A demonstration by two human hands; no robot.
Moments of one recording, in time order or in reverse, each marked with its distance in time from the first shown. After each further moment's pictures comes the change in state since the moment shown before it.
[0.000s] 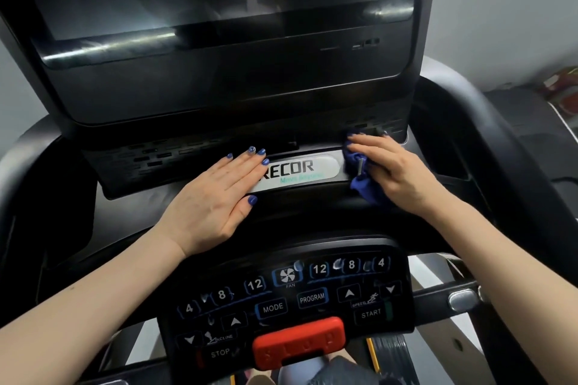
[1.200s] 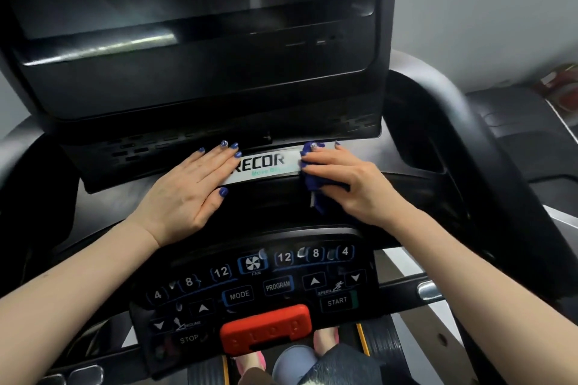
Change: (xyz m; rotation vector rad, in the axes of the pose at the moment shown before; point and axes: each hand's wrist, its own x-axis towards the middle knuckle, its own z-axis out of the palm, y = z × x) left_hand 0.000 0.005 -0.001 0.038 -0.020 -0.015; right_hand -0.017 -0.012 0.022 0.132 0.007 -0.185
